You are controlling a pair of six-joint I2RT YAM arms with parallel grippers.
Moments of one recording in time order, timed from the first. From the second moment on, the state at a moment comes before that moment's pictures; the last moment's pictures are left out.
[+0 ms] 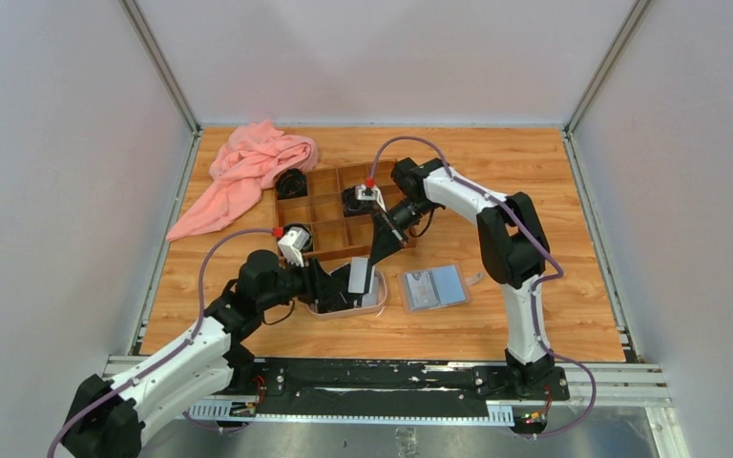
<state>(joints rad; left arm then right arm) -0.57 0.74 0.26 0.09 0.32 -0.59 0.54 2.11 1.66 -1.14 -1.22 -0.85</state>
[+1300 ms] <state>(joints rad) -1.06 0.84 0.18 0.58 0.05 -0.70 0.38 1.69 1.23 -1.42 -1.10 -1.12</state>
